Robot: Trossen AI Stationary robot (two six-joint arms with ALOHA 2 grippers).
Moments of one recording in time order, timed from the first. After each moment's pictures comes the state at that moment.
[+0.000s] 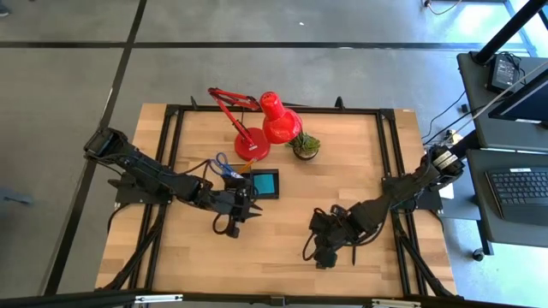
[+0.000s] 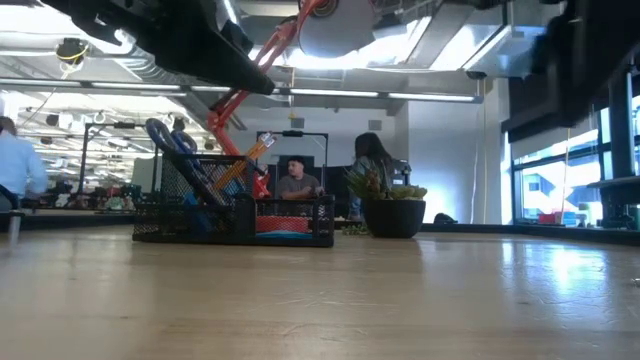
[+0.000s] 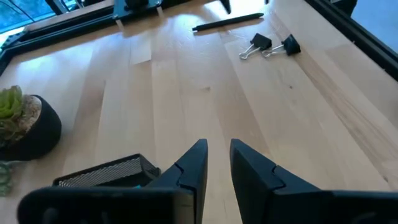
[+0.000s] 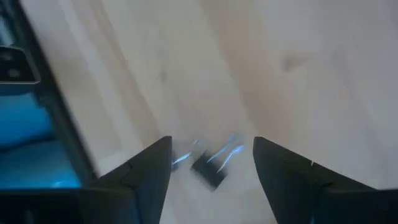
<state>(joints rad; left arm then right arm) -0.36 1.41 0.73 0.12 -0.28 0.07 0.58 1.68 1.25 -0.81 0.10 1.02</state>
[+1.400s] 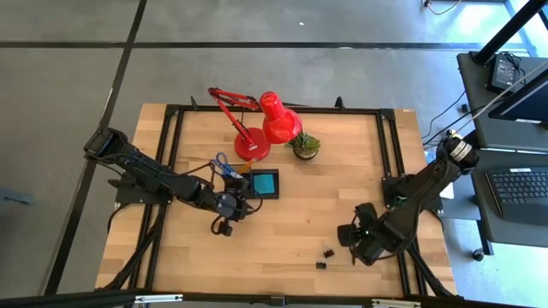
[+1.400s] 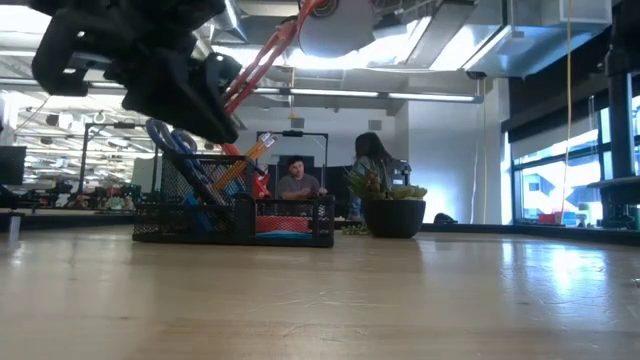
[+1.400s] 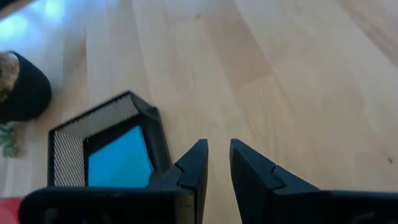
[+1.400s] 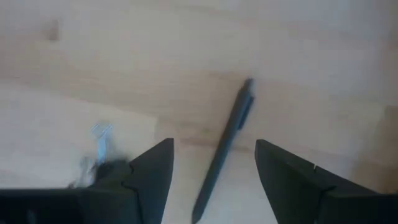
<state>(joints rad) -0.36 1.41 0.73 -0.12 -0.29 0.14 0.81 1.49 0.96 -0.99 0.17 2.21</state>
